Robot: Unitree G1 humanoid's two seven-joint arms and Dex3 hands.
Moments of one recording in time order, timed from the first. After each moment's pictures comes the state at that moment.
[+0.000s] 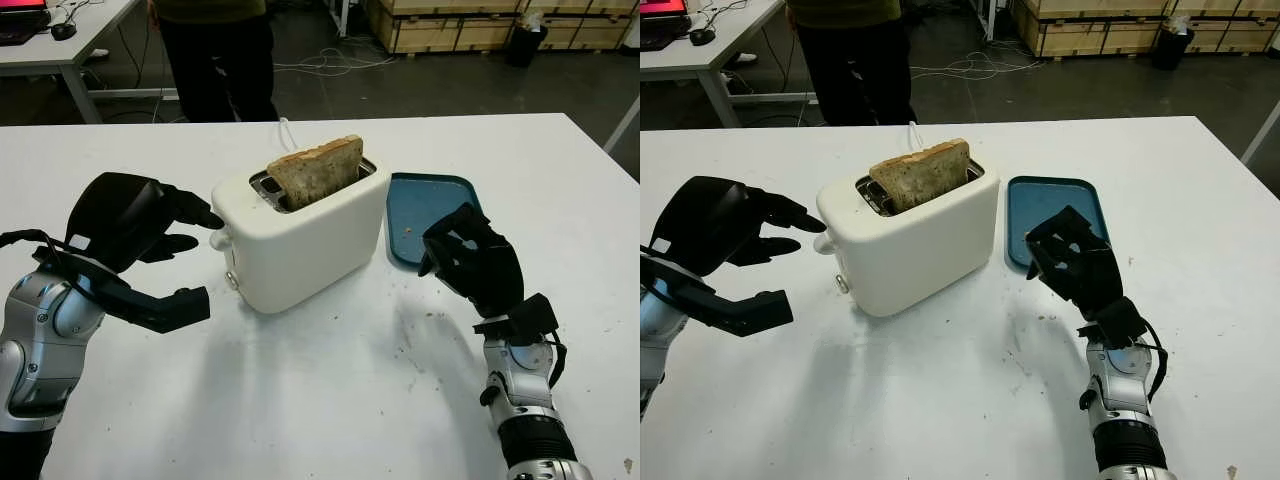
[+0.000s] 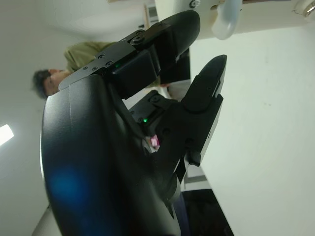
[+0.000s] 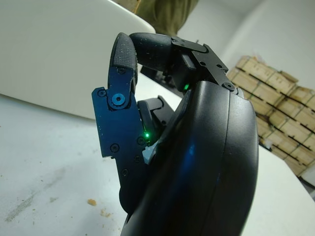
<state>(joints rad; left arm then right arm) -0.13 0.62 0.03 -0.34 0.68 -0.07 -0.25 -0.21 -0.17 -0.14 0.50 0.18 -0.57 0.39</state>
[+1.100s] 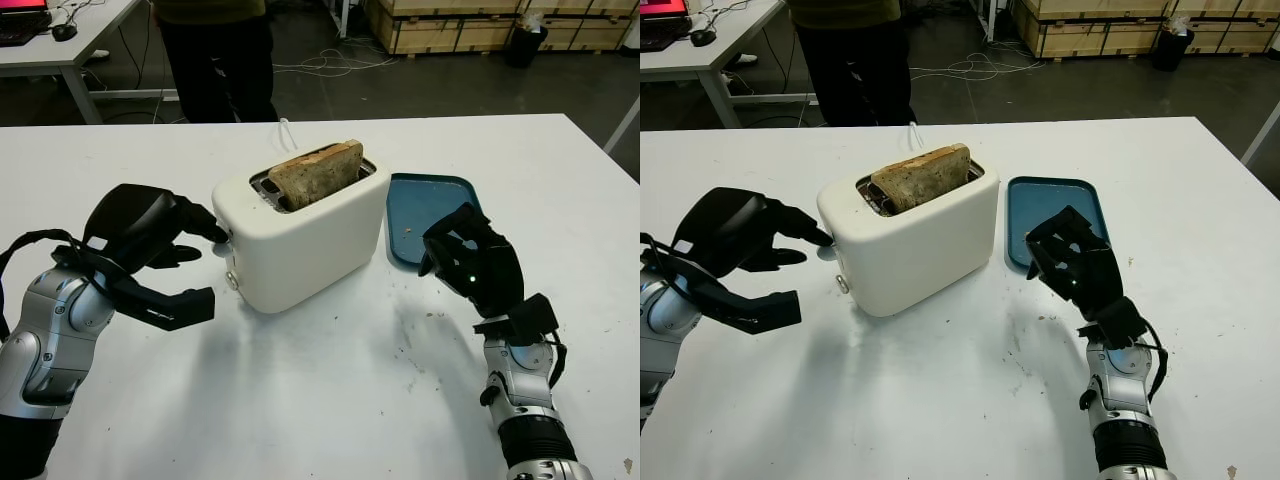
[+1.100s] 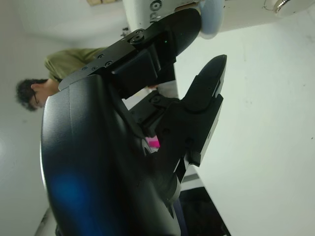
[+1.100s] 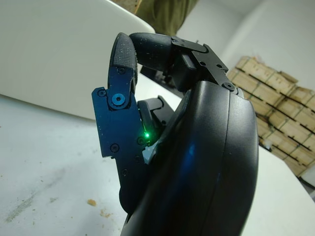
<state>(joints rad) -0.16 0.63 -0.03 -0.24 0.71 -0.07 -0.26 -0.21 -0.17 -0.14 0.50 0.18 -0.57 0.39</state>
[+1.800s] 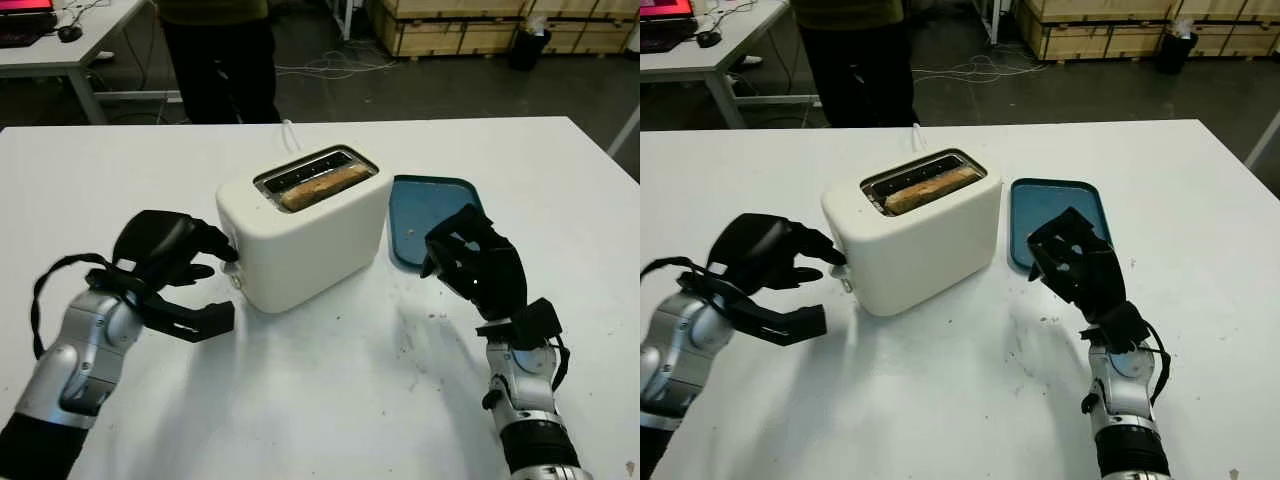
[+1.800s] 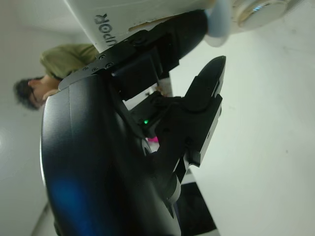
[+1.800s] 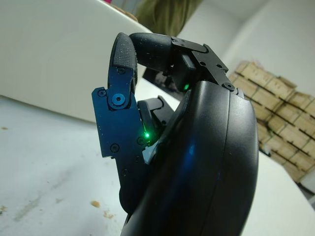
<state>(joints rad) -0.18 0.56 -0.18 -0.02 0.81 -0.02 -0.08 -0.18 -0.18 -0.14 0.44 0.18 -0.57 0.39</state>
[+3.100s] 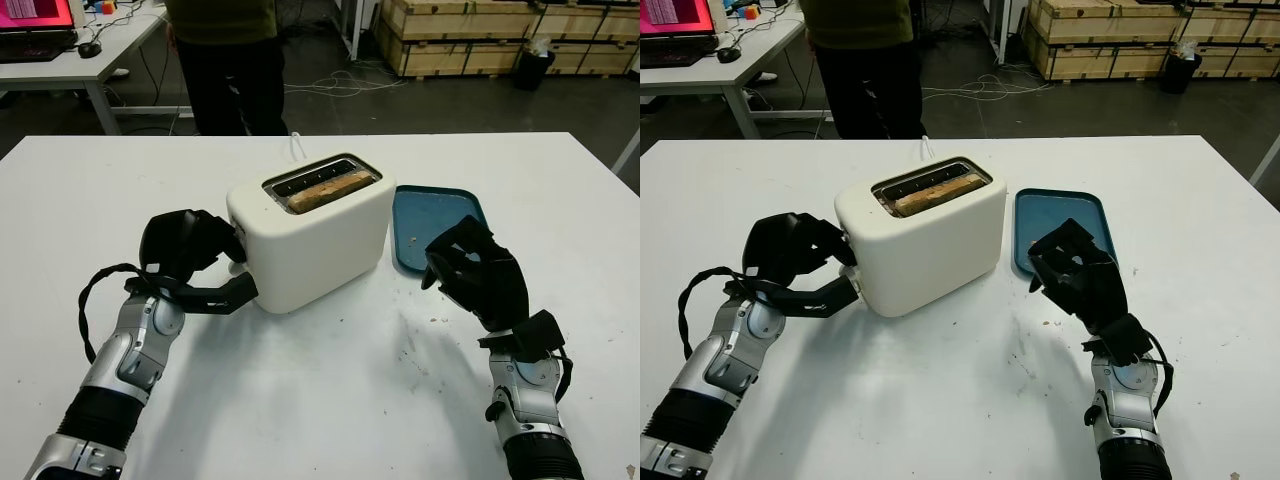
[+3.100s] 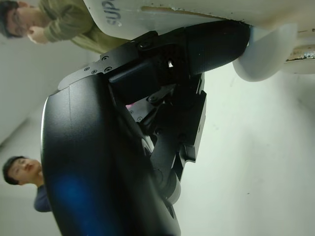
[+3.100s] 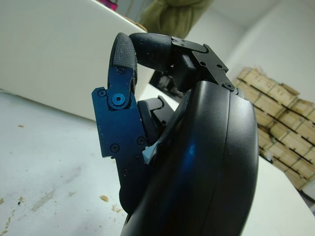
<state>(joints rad) -0.27 0.38 -0.18 0.26 0.68 -0.01 0.21 -0.14 -0.18 -0.14 0.44 0.18 -0.57 0.42</state>
